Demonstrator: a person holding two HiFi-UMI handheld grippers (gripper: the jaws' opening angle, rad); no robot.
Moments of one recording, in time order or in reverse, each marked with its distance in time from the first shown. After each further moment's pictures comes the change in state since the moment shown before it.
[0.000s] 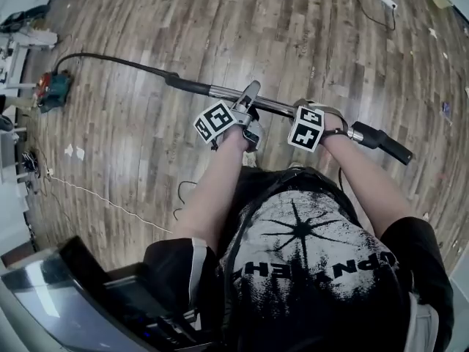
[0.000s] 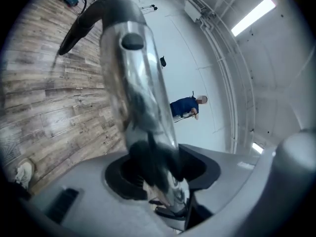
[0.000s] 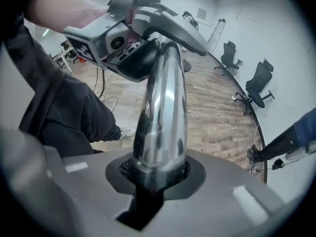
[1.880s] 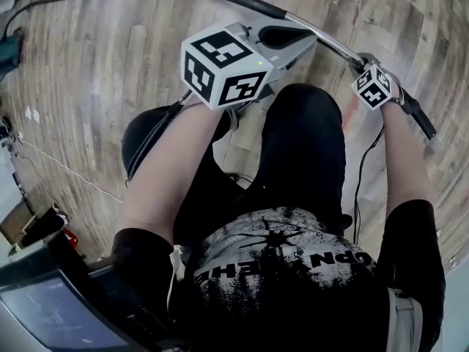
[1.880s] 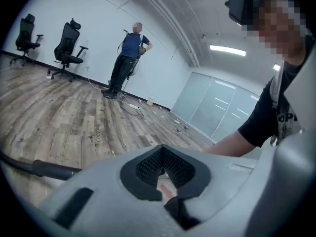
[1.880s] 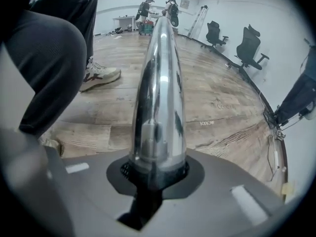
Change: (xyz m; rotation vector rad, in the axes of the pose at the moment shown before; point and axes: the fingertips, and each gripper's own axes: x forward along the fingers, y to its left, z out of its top) left arm 0.219 0.284 -0.231 0.911 0.589 -0.230; right arm 0.501 -0.089 -0.397 0.124 -0.003 -0.095
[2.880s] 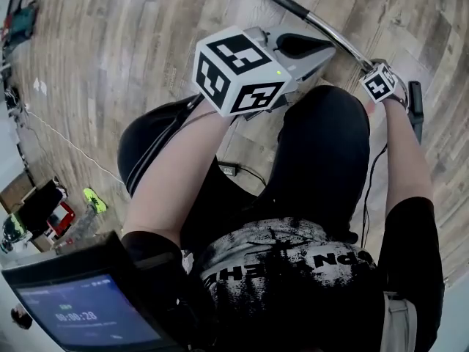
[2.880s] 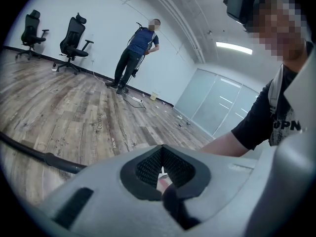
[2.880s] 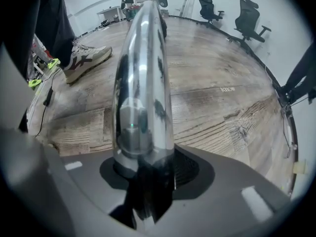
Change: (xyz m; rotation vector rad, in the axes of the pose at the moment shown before) left arm 0.006 -0.015 -0.047 -0.067 0.036 0.040; right arm 0.084 0.031 -0.054 0.122 0.157 0.082
